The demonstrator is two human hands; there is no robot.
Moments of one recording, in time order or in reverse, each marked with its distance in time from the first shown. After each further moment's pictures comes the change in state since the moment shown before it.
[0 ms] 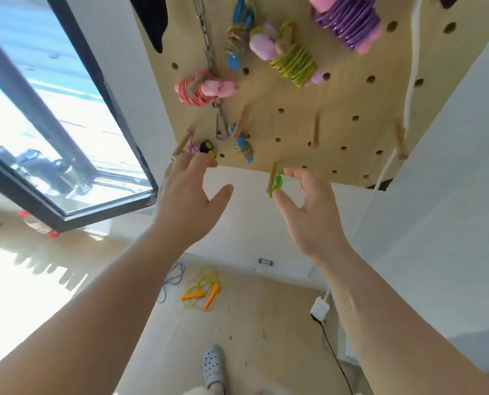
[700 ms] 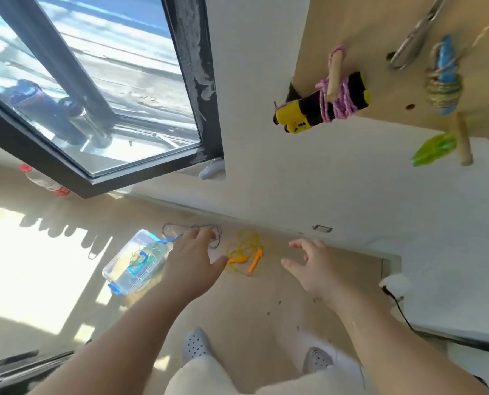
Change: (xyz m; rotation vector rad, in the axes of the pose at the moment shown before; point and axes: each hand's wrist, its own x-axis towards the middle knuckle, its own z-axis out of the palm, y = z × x) left_hand -0.058 -0.395 0.050 0.090 -0.595 -0.390; right_hand -0.032 0.076 0.353 -0.273 -0.512 0.572
